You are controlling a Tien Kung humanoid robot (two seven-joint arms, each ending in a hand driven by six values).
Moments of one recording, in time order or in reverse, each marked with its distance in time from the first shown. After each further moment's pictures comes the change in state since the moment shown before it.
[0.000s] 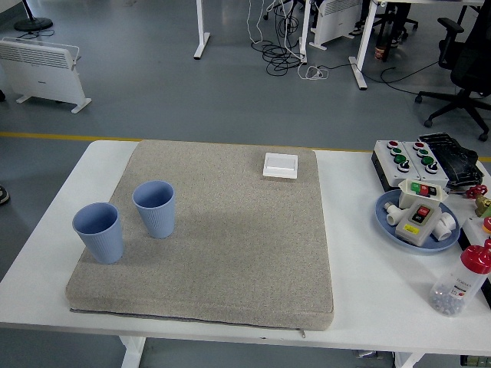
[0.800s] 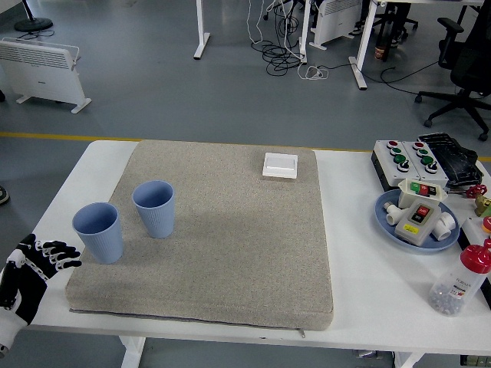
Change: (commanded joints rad) left arm 0.044 -0.002 0.199 0.002 0.583 0.011 -0.051; right arm 0.010 -0.004 -0.002 0.000 0.006 0.001 0.001
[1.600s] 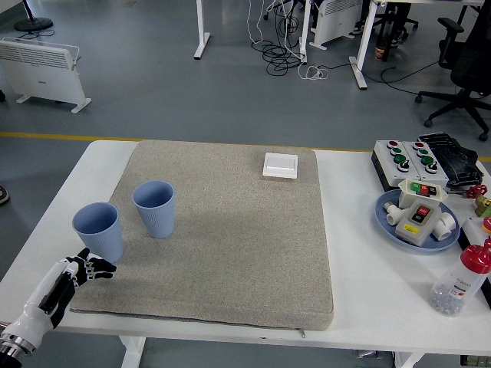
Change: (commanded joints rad) left arm -0.111 -0.017 0.098 0.132 0.320 0.032 0.025; right arm -0.004 0.001 -0.003 0.000 0.005 -0.001 -0.002
